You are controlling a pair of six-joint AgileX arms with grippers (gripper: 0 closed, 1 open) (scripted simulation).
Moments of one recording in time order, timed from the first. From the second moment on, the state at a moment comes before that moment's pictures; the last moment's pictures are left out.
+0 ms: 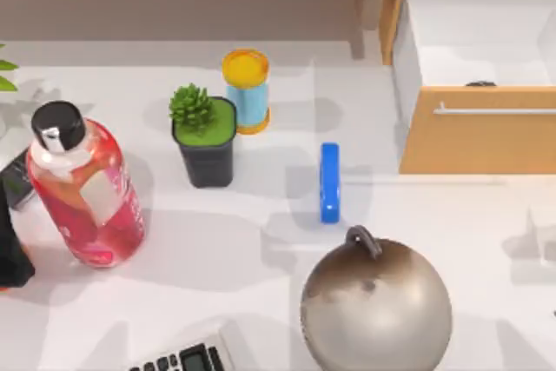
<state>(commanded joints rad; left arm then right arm) 0.00 0.00 0.00 0.00 0.00 0.00 0.00 0.00 0.00 0.00 0.00 0.00</state>
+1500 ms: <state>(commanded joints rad) 0.00 0.00 0.00 0.00 0.00 0.00 0.11 2.00 1.78 -0.99 0.00 -0.02</state>
